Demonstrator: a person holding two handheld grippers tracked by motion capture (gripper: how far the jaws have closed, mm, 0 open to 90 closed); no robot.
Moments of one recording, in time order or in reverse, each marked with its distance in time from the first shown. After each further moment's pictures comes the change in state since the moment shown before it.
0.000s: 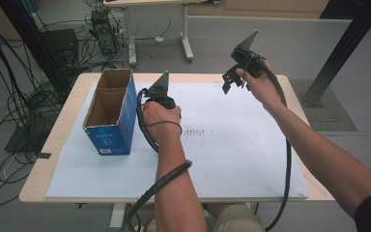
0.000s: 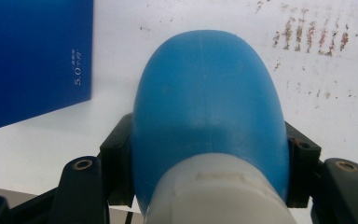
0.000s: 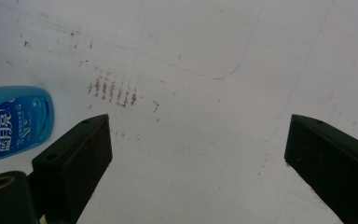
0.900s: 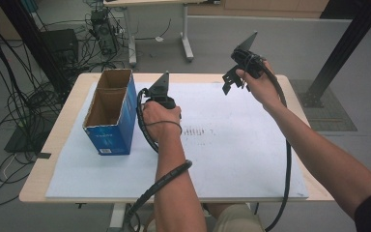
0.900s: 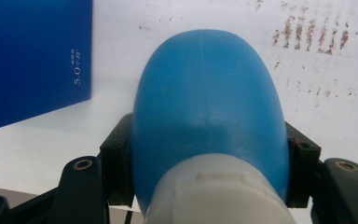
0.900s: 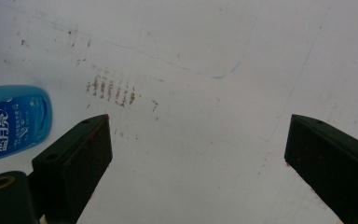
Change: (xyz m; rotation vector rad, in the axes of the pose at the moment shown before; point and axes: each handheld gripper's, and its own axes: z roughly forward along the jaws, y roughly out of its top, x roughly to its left) left arm 0.000 0.001 0.000 0.006 0.000 0.007; right arm 0.000 0.000 0.002 0.007 -0.003 0.000
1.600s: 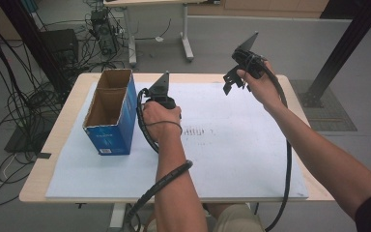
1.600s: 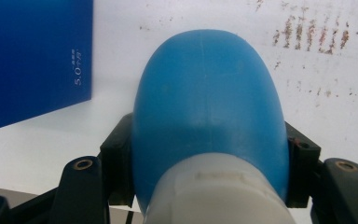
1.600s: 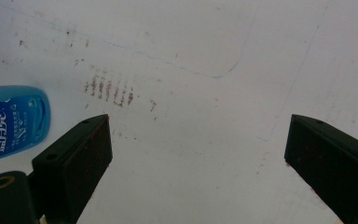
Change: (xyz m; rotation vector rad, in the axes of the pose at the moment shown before) left arm -0.001 -0.001 0.000 -0.003 0.003 0.002; right arm -0.002 -0.002 0.000 -0.005 -0.001 0.001
